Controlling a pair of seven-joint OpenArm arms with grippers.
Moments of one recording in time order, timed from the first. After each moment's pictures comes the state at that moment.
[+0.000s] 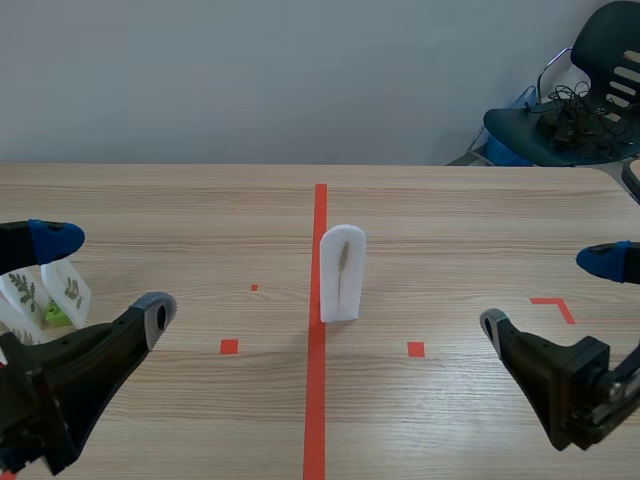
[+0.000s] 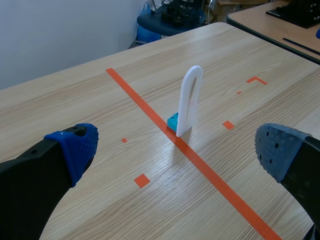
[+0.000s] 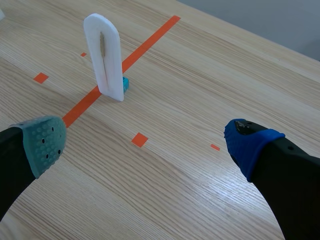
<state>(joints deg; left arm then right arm) 48.0 -32.4 -8.4 119.9 -22.4 -26.8 -9.7 -45.3 30.8 12.2 114.6 17.0 24.7 4.0</state>
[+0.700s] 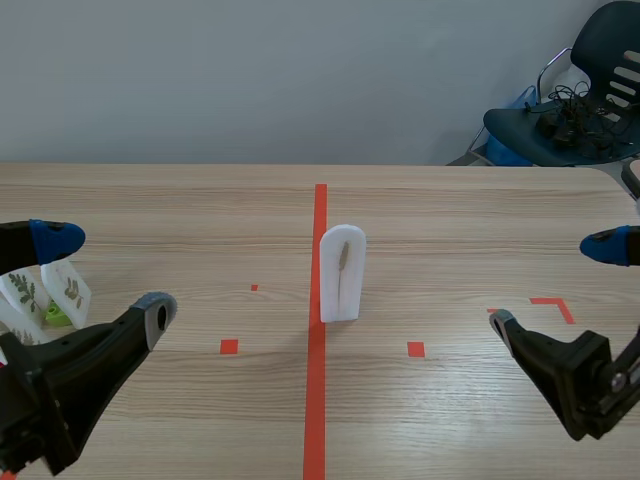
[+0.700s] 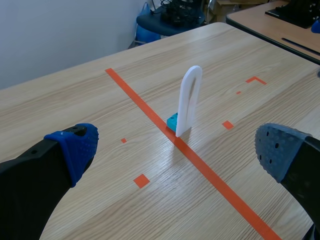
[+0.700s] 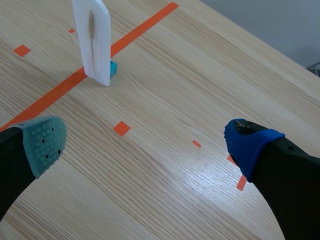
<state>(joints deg) 47.9 -32.4 -8.4 119.9 -22.4 -26.9 -9.6 -42.7 35.2 12.2 114.6 14.0 24.7 0.3</state>
